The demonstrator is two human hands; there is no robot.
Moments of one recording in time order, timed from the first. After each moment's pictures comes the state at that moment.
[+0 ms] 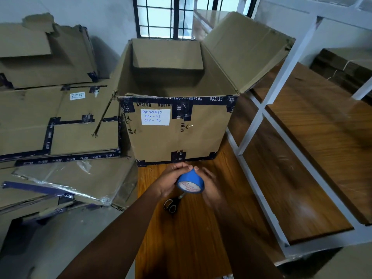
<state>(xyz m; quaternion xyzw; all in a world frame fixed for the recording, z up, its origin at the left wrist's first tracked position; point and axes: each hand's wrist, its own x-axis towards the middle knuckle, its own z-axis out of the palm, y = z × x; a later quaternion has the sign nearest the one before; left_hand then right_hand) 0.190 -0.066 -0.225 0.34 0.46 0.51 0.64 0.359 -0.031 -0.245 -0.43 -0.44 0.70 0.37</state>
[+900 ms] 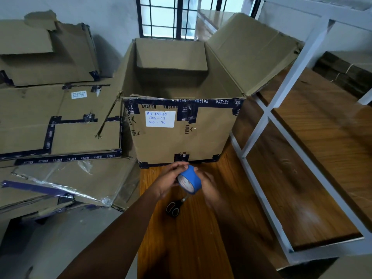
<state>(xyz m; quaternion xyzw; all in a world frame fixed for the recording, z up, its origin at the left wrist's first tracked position) 0.164 -0.057 -0.239 0.31 0.54 0.51 0.59 0.333 -0.021 -0.249 -0.51 -0.44 0.67 0.31</state>
